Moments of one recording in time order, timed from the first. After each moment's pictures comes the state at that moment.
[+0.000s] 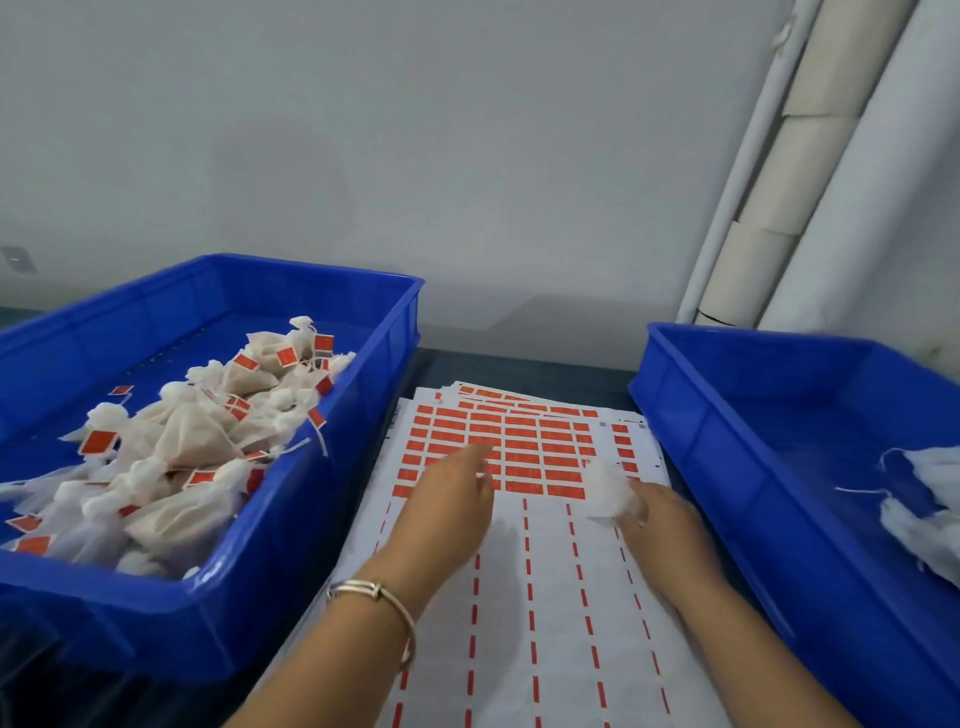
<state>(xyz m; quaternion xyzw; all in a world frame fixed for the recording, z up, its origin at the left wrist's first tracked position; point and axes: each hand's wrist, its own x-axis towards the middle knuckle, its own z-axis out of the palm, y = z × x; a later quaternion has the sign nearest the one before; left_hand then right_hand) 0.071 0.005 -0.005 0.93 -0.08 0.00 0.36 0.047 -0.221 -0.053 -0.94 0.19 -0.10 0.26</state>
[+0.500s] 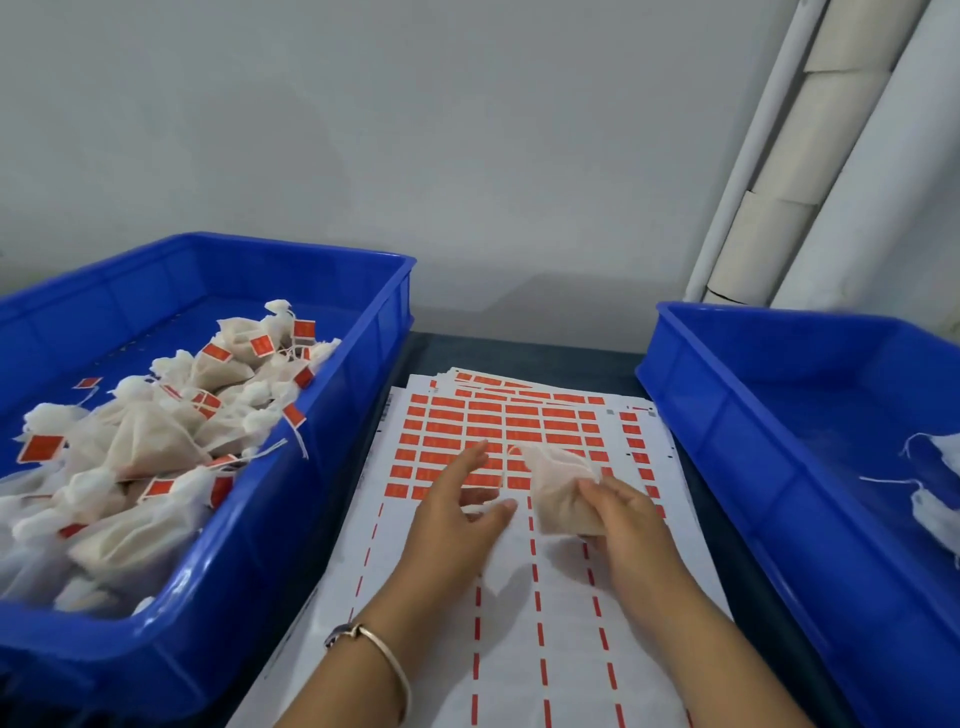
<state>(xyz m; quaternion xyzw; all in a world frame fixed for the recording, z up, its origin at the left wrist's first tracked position) 0.072 -0.001 -0.042 0.79 -0.05 -0.08 0.60 0.044 -0.161 -0.038 -0.76 0.22 -0.04 0.61</state>
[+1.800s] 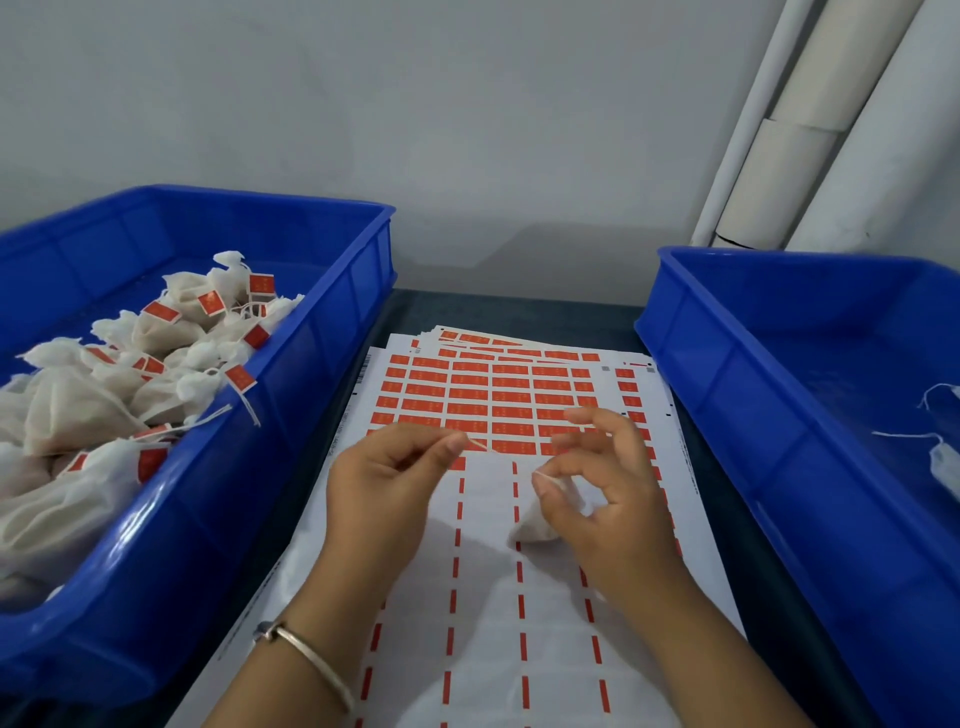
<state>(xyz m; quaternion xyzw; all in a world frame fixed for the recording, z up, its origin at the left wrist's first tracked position) 0.063 0.010 -0.021 0.77 -0.01 0.10 0.63 0.026 -0.153 -0.039 -0.85 -0.03 -0.22 0.47</state>
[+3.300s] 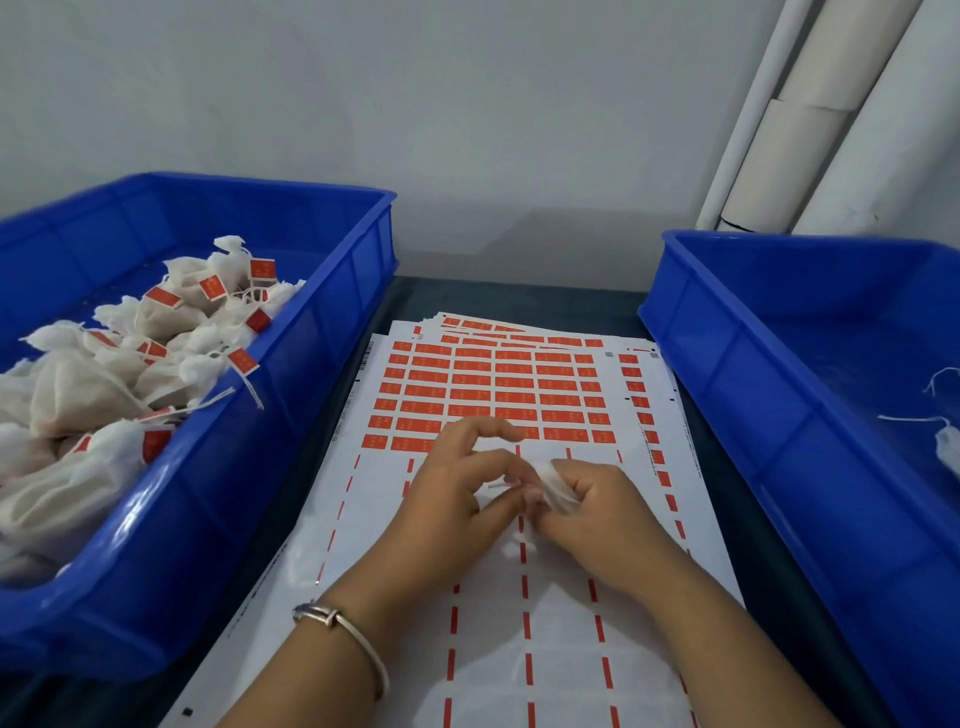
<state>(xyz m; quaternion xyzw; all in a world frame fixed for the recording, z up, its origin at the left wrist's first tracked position) 0.055 -0.004 -0.038 0.85 -0.26 0.03 0.46 0.029 -0.160 -0.051 -0.88 0.01 0.00 0.48</state>
